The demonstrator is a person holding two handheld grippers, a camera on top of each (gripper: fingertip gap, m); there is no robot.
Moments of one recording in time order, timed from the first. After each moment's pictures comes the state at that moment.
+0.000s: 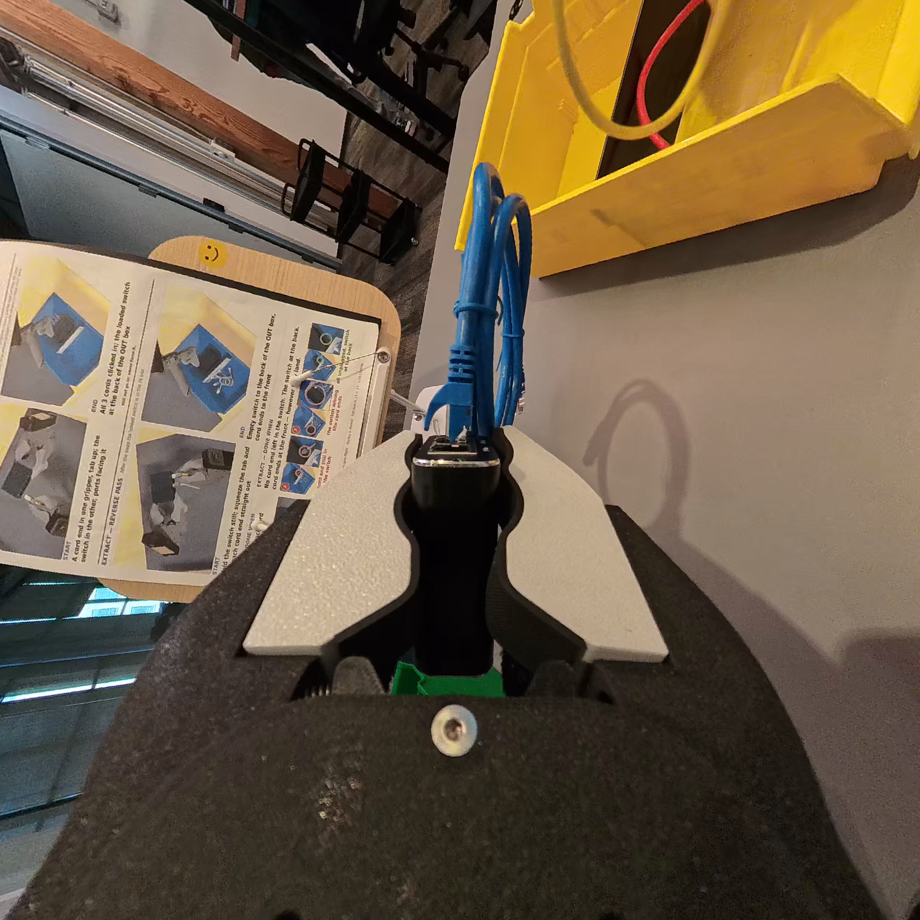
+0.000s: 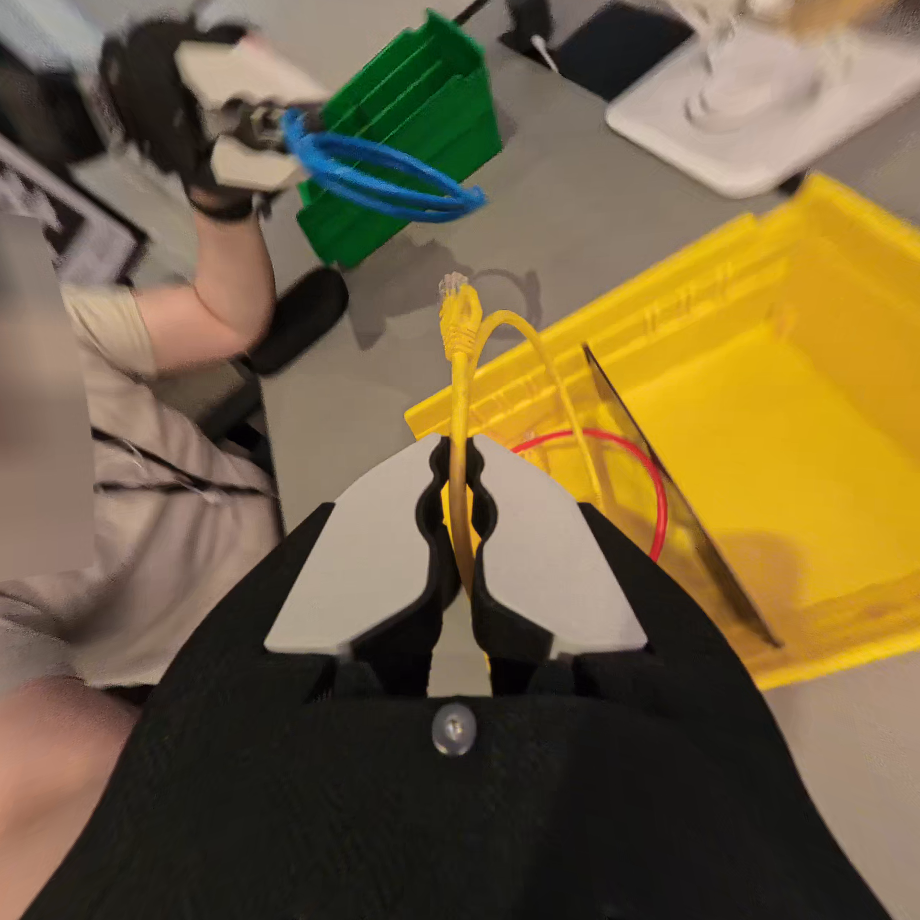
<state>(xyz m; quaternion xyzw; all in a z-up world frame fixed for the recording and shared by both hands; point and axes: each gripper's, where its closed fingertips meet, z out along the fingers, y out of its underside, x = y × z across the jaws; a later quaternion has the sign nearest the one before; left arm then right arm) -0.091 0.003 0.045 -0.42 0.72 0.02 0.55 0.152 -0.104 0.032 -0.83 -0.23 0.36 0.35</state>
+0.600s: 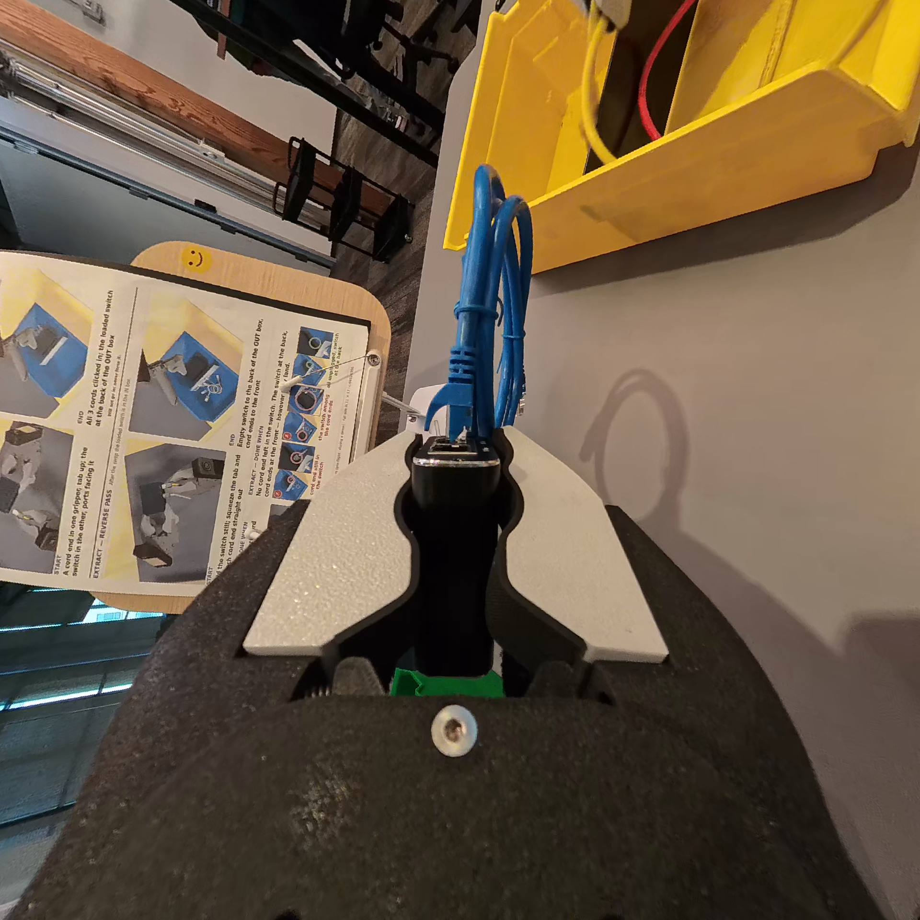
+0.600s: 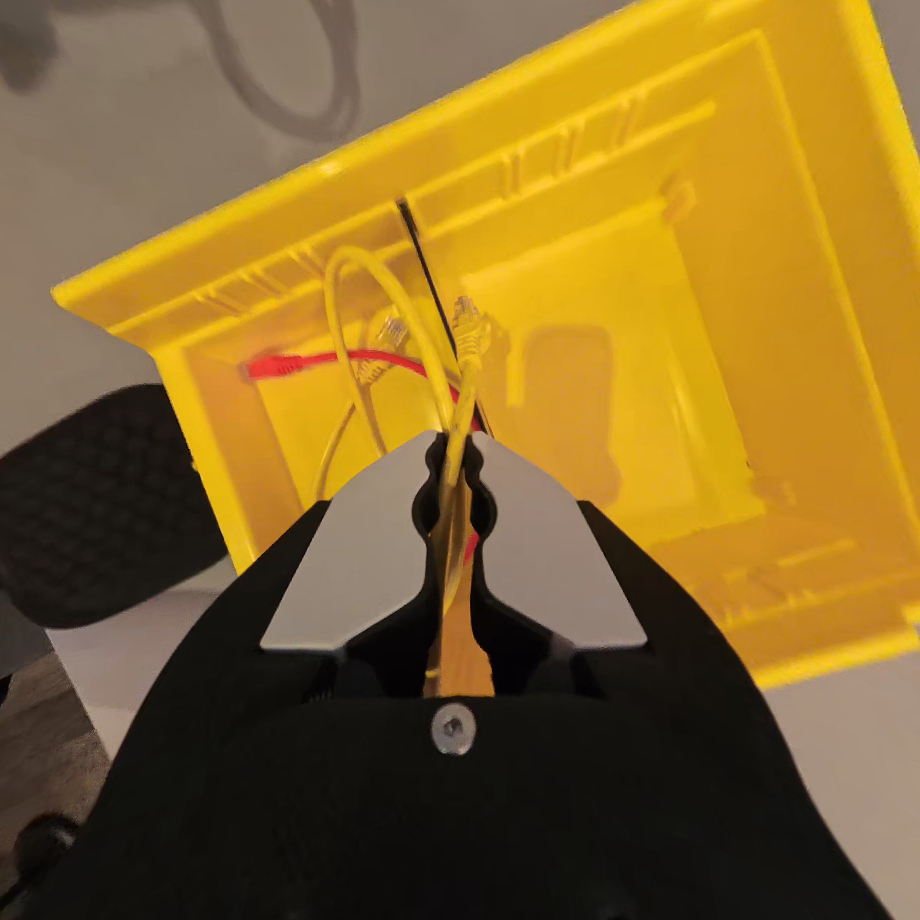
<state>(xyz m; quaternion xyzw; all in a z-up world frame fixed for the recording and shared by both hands) -0.086 0.001 0.038 -0.42 0.73 0.03 0.54 0.182 -0.047 -0.072 -0.90 -0.34 0.14 0.22</state>
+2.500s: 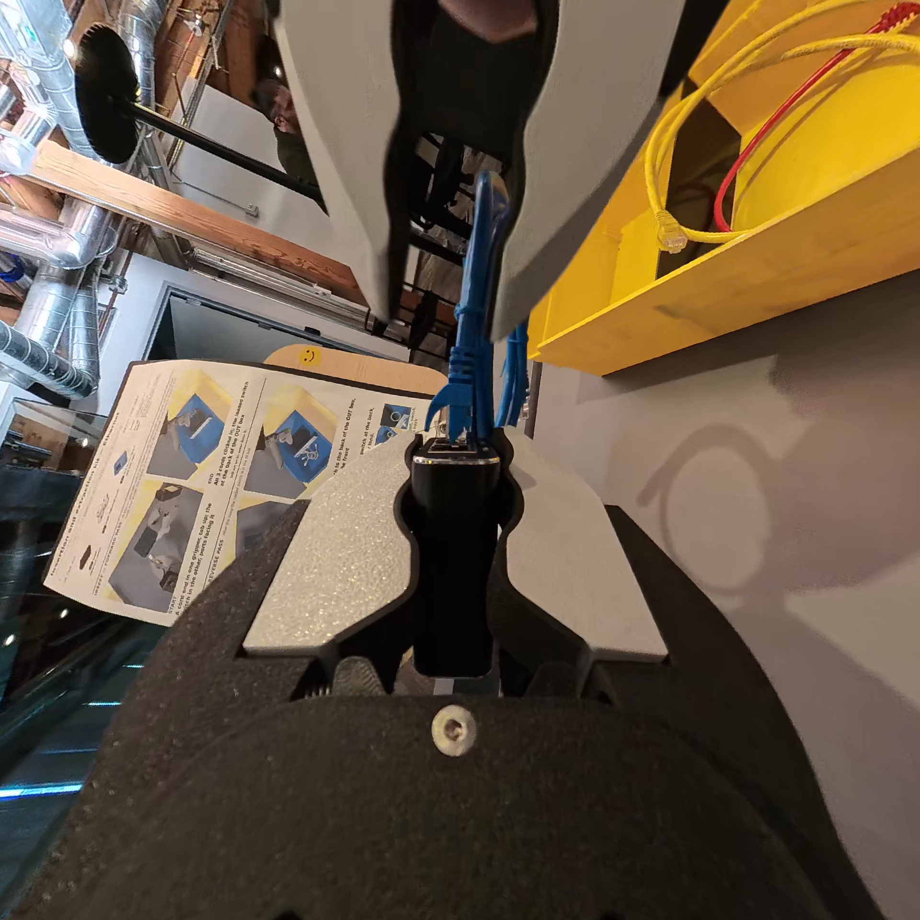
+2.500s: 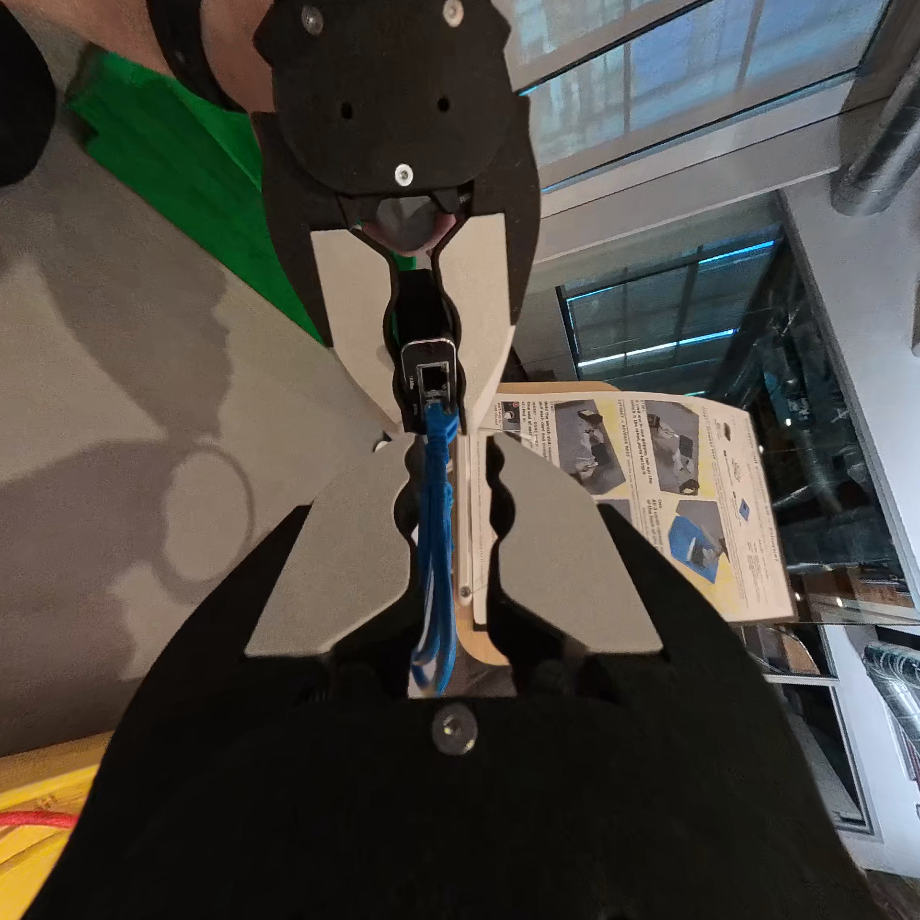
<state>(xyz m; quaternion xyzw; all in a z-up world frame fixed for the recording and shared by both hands) -0.090 -0.009 0.072 -0.31 0.71 0.00 0.63 -0.099 -0.042 0.100 -0.48 -0.61 -0.21 0.59</state>
